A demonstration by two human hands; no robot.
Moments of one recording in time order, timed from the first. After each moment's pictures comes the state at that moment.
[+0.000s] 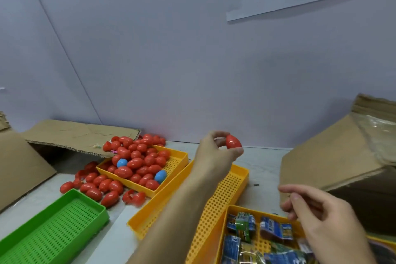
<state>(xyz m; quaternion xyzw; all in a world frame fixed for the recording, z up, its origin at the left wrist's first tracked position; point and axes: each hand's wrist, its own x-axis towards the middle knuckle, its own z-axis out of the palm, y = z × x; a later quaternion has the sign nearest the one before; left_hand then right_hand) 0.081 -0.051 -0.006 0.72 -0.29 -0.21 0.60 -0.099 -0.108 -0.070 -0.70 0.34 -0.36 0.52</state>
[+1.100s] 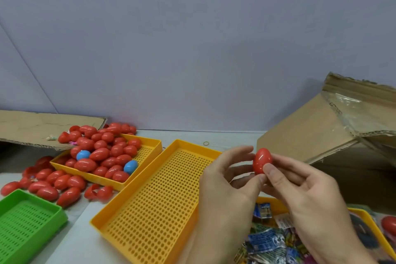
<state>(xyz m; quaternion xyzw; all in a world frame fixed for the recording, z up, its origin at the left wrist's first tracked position) 0.002 -0.026 -0.051 0.59 -0.38 -0.23 0.67 -0.094 -0.112 -0.081 -0.57 0.24 -0.45 0.65</state>
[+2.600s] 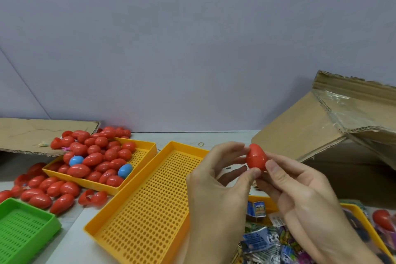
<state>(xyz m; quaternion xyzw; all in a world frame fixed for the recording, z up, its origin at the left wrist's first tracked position) 0.000 -0.024 -0.048 0.58 -0.42 -0.12 0.69 -0.097 -0.106 -0.067 -0.45 0.20 -0.42 0.76</state>
